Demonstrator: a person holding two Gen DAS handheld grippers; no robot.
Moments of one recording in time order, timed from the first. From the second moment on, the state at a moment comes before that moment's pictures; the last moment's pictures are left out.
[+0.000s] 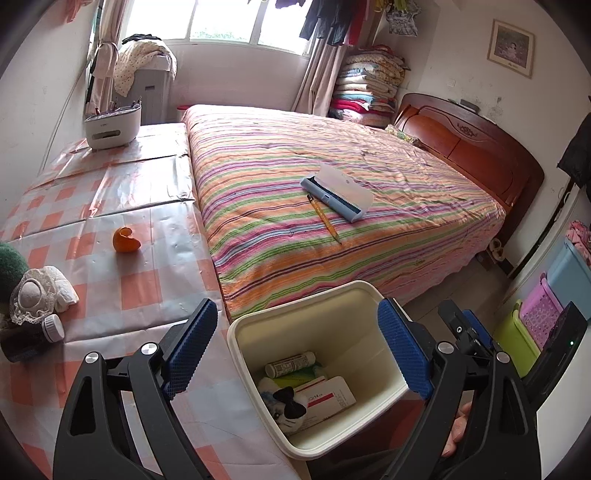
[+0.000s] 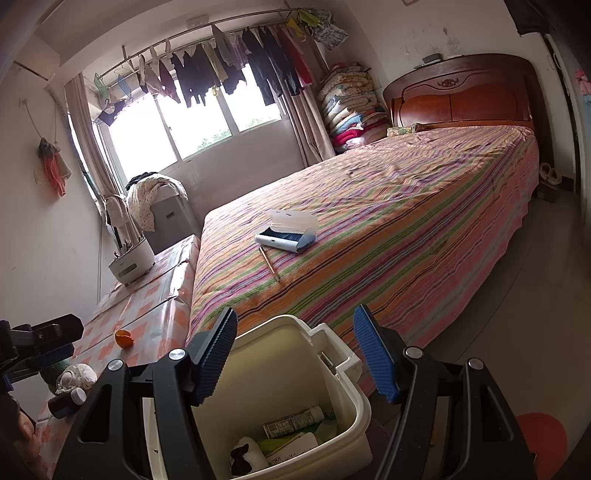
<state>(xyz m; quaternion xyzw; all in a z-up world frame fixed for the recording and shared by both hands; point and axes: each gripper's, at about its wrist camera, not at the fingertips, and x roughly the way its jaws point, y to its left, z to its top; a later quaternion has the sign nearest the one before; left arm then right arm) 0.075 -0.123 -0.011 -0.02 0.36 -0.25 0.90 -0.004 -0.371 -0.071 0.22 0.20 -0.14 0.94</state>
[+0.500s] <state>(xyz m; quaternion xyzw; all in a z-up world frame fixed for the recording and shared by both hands) 0.096 -0.084 -0.018 -0.06 0.38 -0.21 0.90 0.007 -0.359 -0.072 0.22 0.21 -0.12 0.95</state>
